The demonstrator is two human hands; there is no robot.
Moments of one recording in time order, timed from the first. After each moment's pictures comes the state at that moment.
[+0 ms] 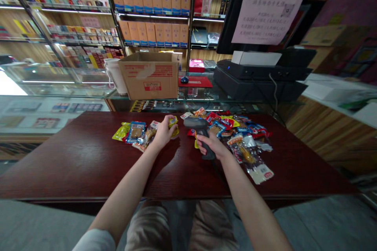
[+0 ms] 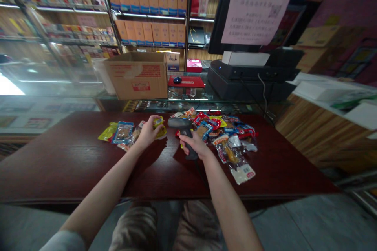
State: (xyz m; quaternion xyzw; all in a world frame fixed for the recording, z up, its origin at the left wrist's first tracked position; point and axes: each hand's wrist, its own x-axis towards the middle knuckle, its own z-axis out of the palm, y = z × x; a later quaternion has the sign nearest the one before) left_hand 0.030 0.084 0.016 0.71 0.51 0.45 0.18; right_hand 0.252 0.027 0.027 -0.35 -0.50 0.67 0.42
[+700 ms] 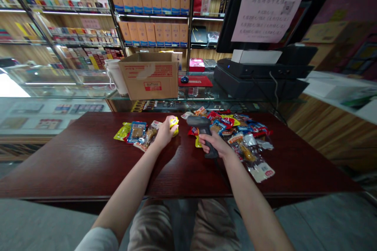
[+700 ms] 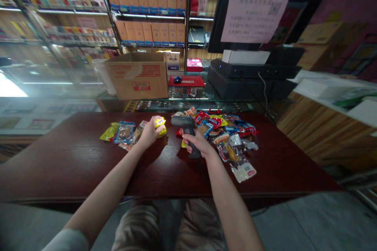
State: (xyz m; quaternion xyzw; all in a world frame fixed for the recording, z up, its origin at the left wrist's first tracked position) left_hand 0.029 0.088 0.006 0.73 0.51 0.43 0.14; right_hand 0.258 0.026 0.030 -0.36 -0.48 0.69 0.42
